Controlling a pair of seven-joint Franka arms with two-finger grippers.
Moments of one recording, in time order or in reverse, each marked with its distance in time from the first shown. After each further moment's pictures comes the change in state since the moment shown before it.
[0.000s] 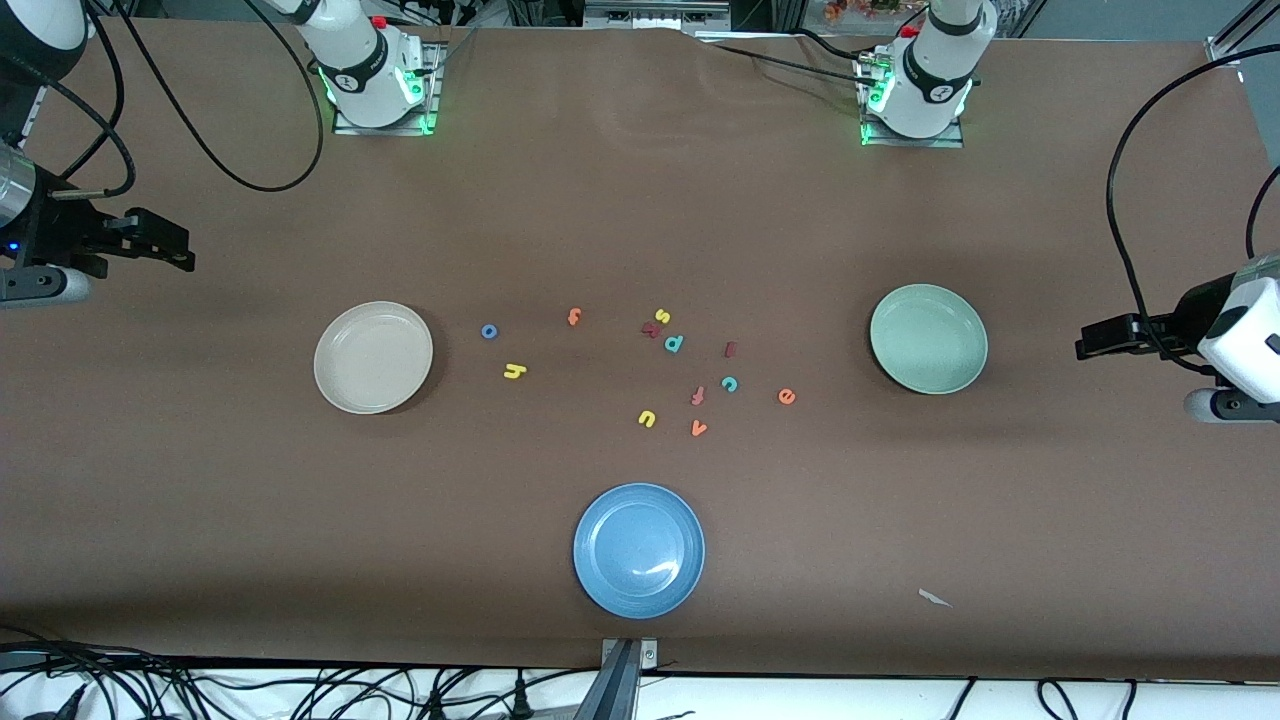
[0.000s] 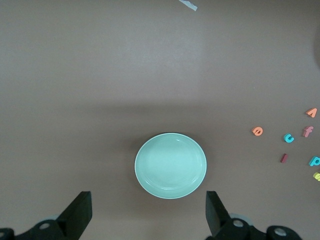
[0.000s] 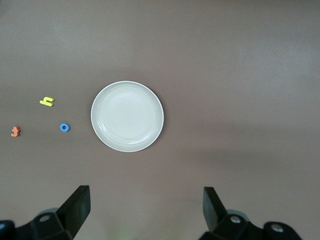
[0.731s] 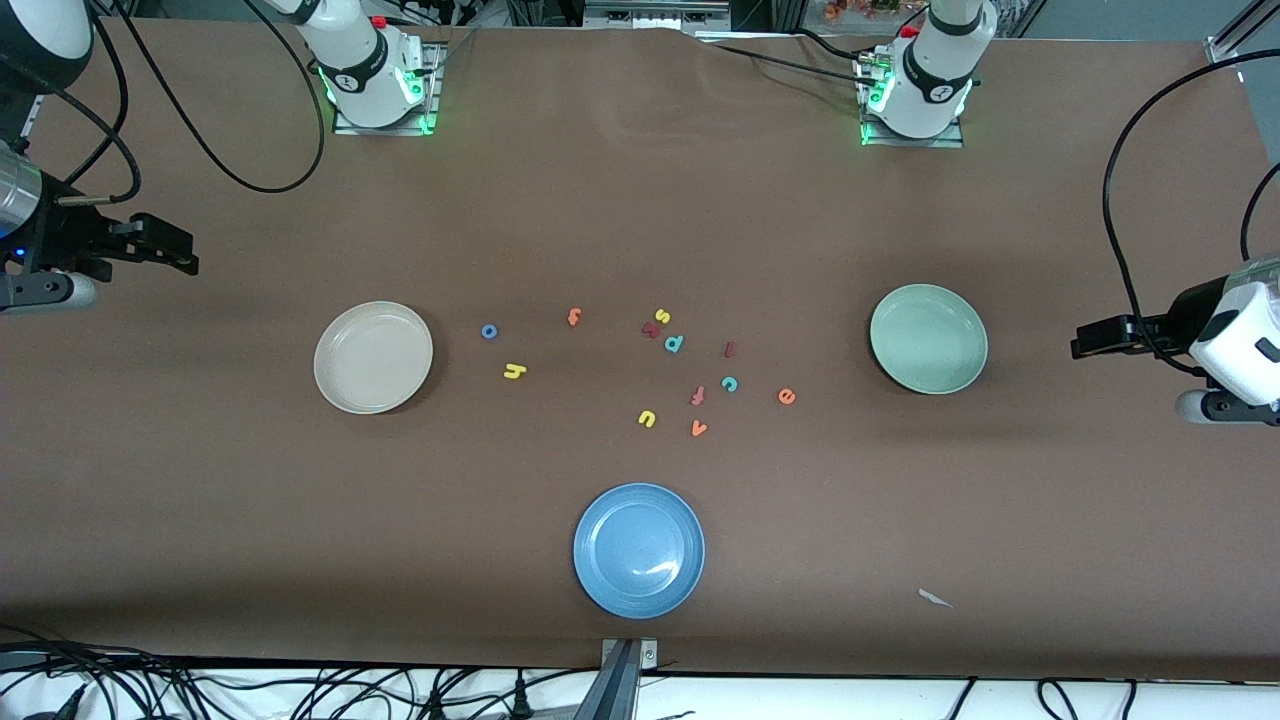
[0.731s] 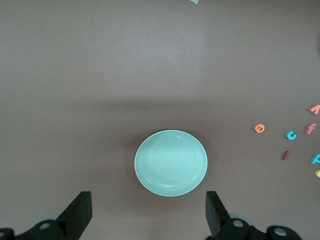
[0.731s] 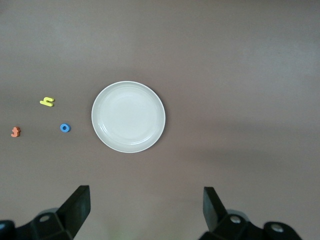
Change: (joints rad) left arm 0.000 0.000 0.000 -0.019 0.000 0.000 0.000; right arm 0.000 0.019 0.001 0.000 0.015 0.008 0.000
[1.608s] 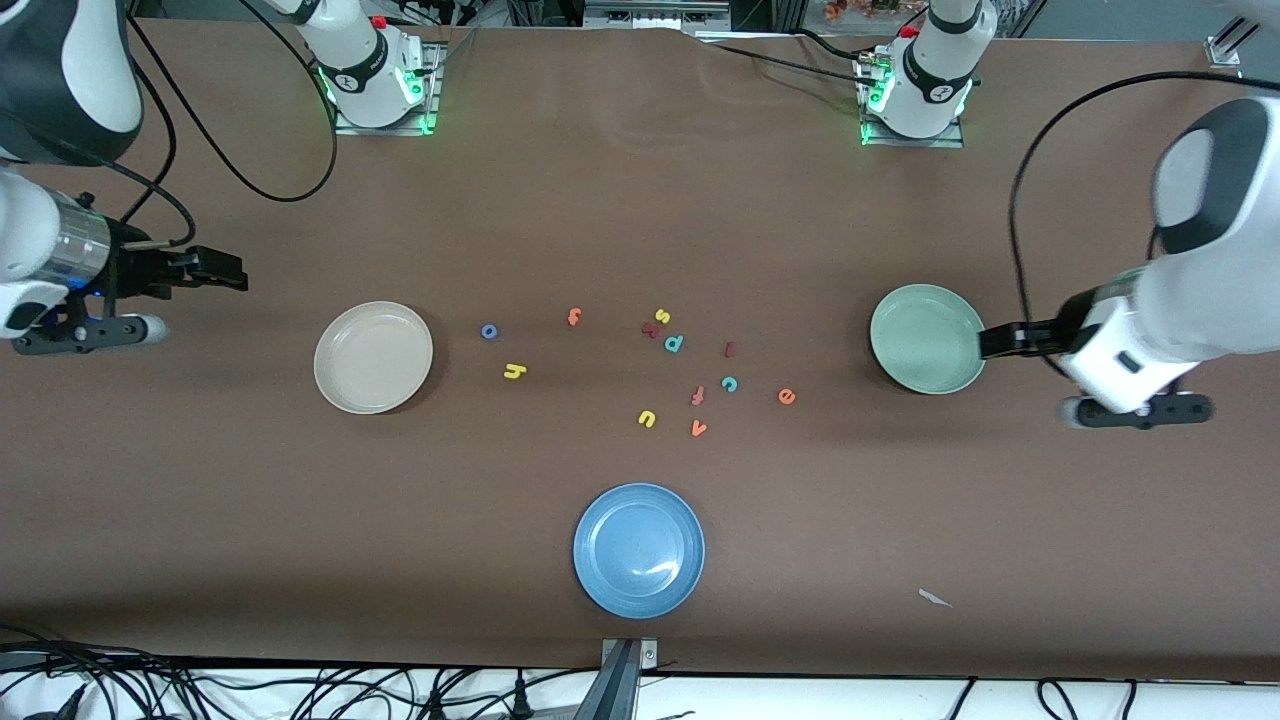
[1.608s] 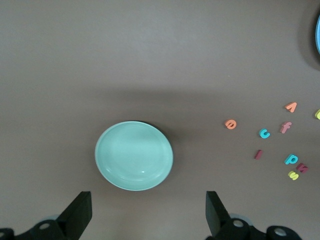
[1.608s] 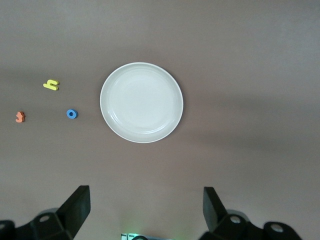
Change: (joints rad) left arm -0.153 0.046 -0.017 -0.014 -0.017 0.007 -0.235; right arm 0.009 0.089 0.013 -0.011 0.043 -0.027 -0.002
